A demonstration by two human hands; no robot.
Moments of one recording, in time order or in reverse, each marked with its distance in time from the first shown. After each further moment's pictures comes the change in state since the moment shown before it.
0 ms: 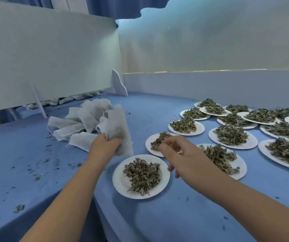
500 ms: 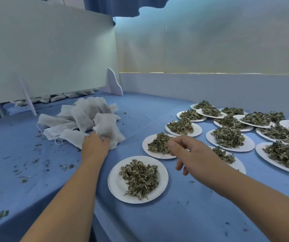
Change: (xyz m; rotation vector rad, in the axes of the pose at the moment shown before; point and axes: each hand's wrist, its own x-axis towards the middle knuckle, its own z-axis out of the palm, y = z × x) left_hand 0.066 -0.042 0.015 0.437 0.204 0.049; right_hand 0.012 0.008 -0.017 -0.094 0.006 0.082
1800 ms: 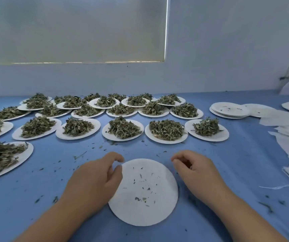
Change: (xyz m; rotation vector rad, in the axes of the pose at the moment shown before) left_hand -0.453 0.286 0.055 -0.273 -0.714 1.039; right_hand -0.361 0.165 -0.271 -0.274 0.758 0.416
